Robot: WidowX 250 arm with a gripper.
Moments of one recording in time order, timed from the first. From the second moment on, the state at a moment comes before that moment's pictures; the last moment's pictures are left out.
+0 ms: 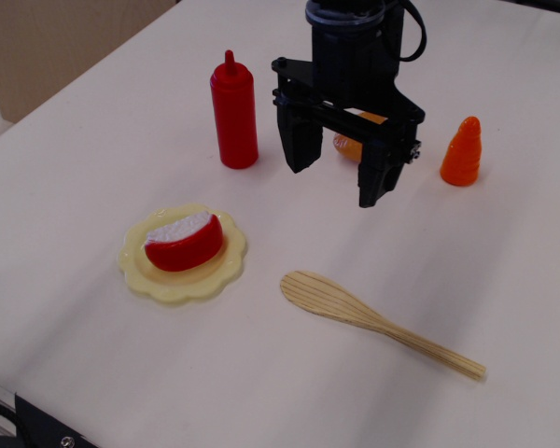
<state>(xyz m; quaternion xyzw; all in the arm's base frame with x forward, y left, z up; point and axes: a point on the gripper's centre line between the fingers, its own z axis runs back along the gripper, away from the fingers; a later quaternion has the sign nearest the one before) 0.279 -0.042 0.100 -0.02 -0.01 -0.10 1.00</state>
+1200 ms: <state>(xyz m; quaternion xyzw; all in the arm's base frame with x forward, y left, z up) 0.248 0.049 0.045 0.02 -0.01 -0.24 0.97</state>
